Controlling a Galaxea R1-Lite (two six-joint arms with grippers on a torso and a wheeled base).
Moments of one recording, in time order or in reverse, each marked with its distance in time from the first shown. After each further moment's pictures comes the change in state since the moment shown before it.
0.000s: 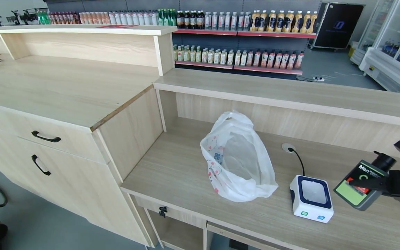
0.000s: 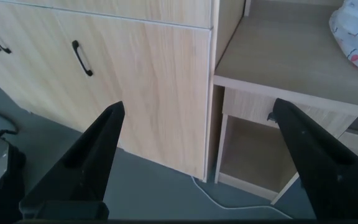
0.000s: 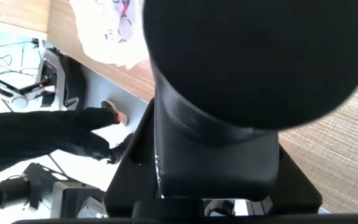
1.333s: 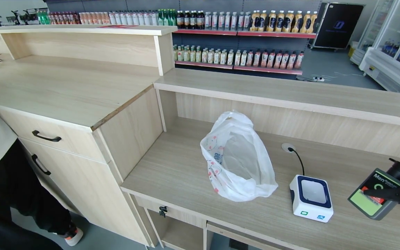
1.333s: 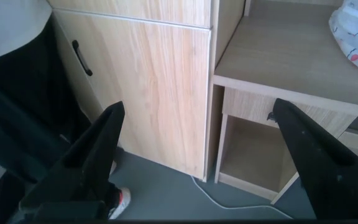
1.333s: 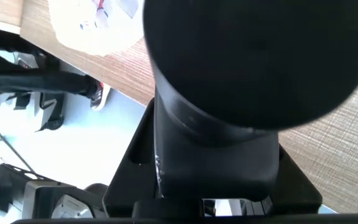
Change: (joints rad) left arm 0.000 0.000 0.000 0.000 0.000 0.000; right arm -0.115 -0.031 0.039 0.048 -0.002 -0.155
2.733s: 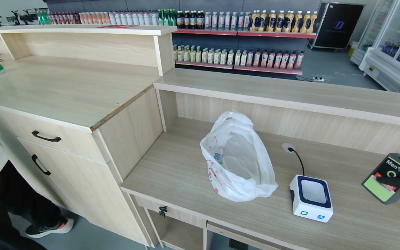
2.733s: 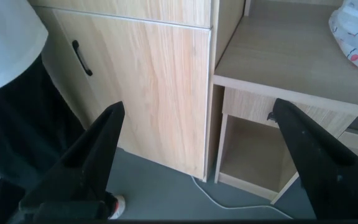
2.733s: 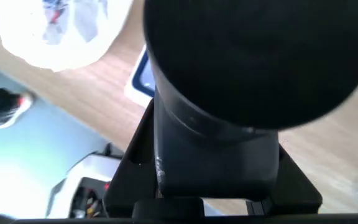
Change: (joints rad) left arm 0.000 0.000 0.000 0.000 0.000 0.000; right arm 0.002 -0.126 -0.006 -0.144 -0.141 -0.160
